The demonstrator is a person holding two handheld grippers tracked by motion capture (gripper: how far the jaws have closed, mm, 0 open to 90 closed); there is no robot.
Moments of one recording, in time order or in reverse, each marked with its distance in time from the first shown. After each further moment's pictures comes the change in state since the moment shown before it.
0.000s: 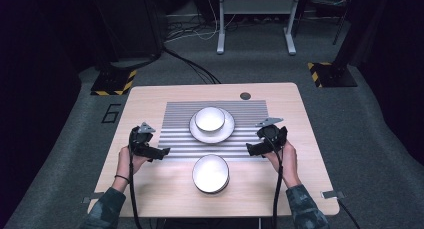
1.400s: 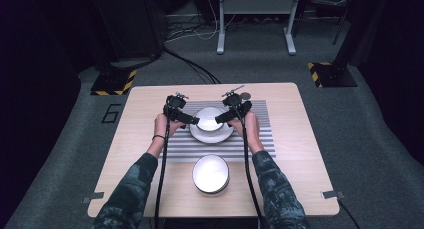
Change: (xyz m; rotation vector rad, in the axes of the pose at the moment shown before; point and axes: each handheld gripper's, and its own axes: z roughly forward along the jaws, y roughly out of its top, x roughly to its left) left arm -0.006 0.128 0.090 0.083 -0.016 -0.065; right arm 0.022 0.122 0.092 0.062 0.100 0.034
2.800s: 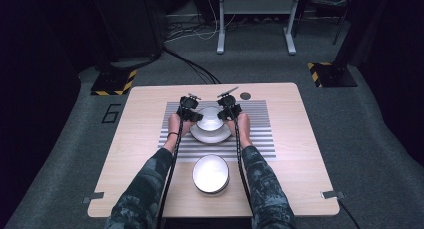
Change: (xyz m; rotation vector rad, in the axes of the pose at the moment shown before) left arm -0.017 0.017 0.050 0.013 0.021 0.016; right arm -0.003 0.007 0.059 0.043 0.045 0.097
